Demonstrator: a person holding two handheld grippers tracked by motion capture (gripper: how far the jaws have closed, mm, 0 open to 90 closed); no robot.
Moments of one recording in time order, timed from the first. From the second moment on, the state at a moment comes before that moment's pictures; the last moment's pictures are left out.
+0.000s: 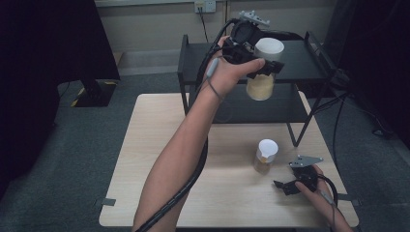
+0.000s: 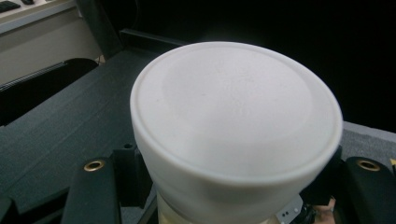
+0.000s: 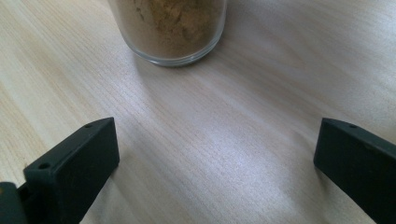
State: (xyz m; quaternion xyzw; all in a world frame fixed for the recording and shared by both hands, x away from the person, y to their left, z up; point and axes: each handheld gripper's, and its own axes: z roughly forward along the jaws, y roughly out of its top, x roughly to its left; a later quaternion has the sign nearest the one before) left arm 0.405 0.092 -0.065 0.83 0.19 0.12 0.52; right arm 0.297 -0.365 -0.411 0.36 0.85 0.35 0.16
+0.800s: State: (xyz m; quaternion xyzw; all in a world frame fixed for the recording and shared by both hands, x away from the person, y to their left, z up) left arm 0.445 0.078 -0.050 0.82 0.24 0.13 0.50; right arm 0.297 -0.365 -0.411 0.36 0.85 0.35 0.16
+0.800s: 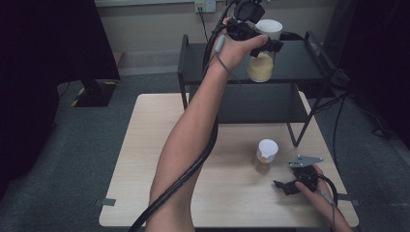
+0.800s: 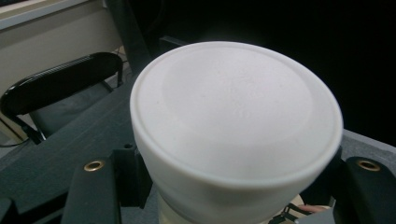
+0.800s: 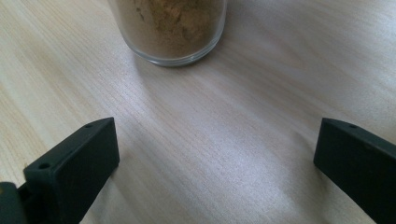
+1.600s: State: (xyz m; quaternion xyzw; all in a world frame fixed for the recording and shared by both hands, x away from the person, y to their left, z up) left arm 0.454 0.078 -0.059 0.80 0.29 0.15 0.50; right arm 0.297 -0.365 -0.411 0.36 0.85 0.35 0.16
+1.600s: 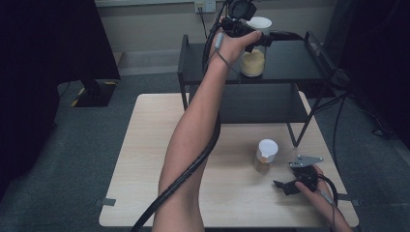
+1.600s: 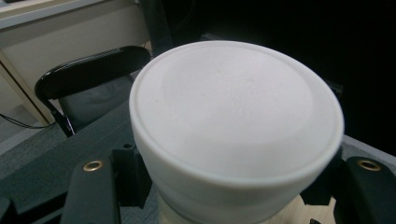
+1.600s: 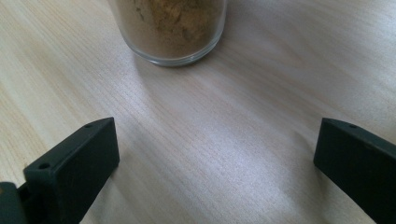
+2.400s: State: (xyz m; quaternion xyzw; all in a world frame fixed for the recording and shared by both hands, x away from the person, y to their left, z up) left arm 0.445 0.074 -0.056 0.79 0.32 0.17 0.49; right arm 0.297 -0.365 -0.411 0.36 0.85 0.35 0.16
